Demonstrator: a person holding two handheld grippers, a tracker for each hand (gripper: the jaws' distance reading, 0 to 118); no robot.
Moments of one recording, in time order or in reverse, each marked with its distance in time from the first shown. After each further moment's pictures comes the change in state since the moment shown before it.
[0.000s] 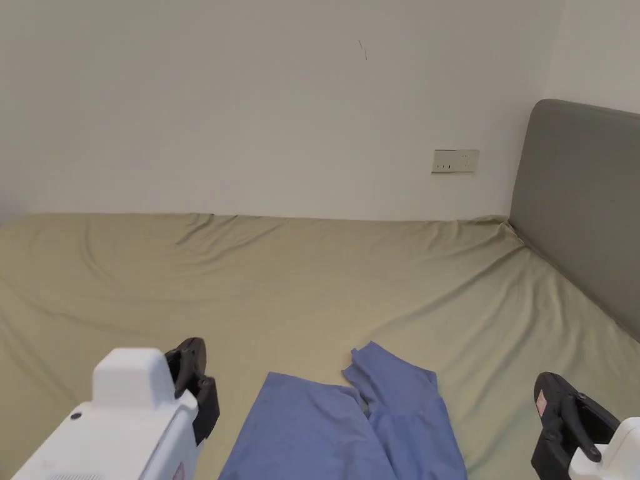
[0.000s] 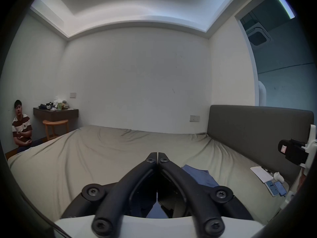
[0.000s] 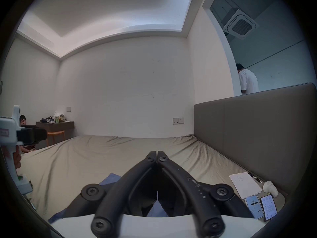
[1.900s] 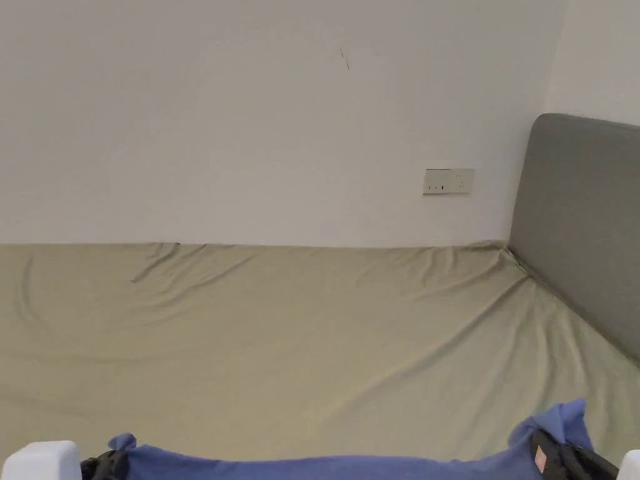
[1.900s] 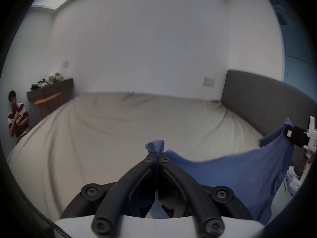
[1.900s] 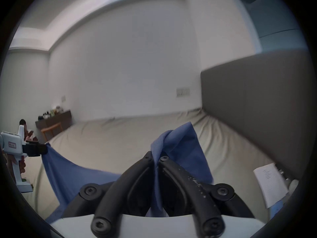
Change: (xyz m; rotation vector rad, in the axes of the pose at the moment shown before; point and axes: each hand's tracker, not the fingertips) left arm -0.061 -0.028 -0.143 -0.270 0.070 0.027; right arm 0.063 -0.006 -0.159 -0.147 0.036 -0.080
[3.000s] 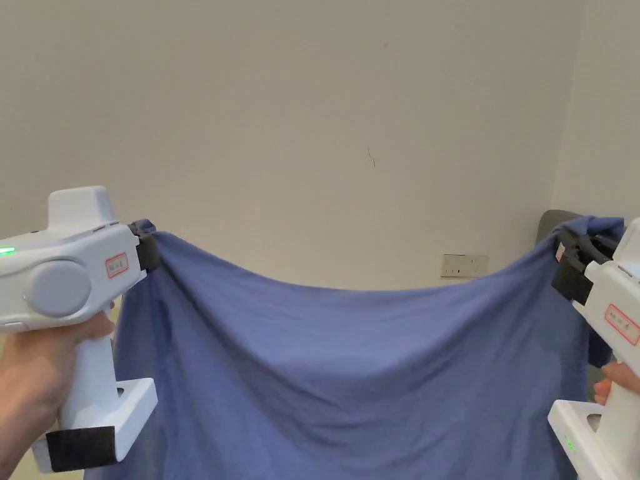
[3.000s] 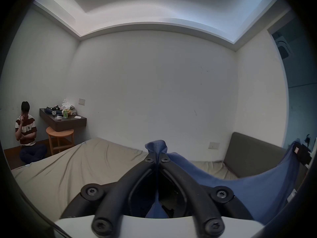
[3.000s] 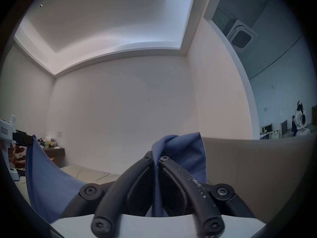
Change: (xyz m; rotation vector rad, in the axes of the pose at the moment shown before) left arm -0.010 0.271 0.031 0.354 0.072 0.125; right arm -0.030 0.239 -0.044 0.381 -0.044 0.053
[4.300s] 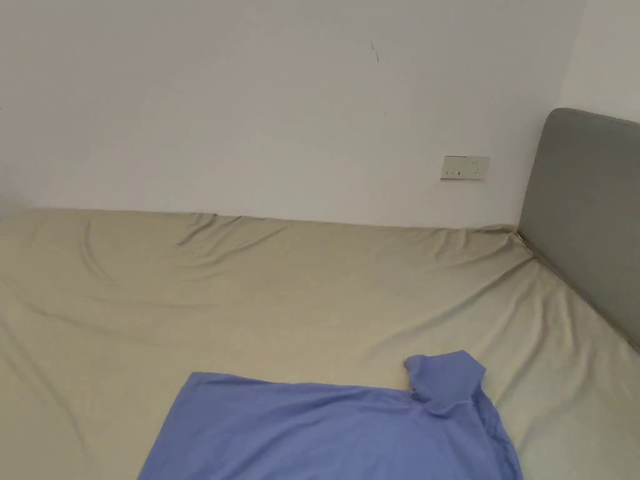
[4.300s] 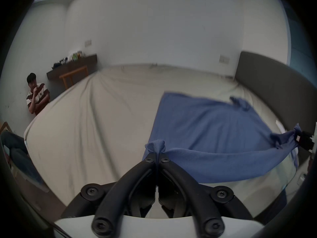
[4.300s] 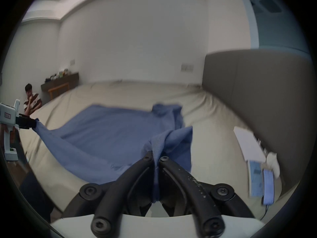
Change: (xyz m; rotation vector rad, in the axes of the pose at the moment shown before) left arm -0.114 -0.358 0.253 -0.721 0.079 -0.166; right arm 0.020 -0.284 0.311 -0.832 0.135 0.119
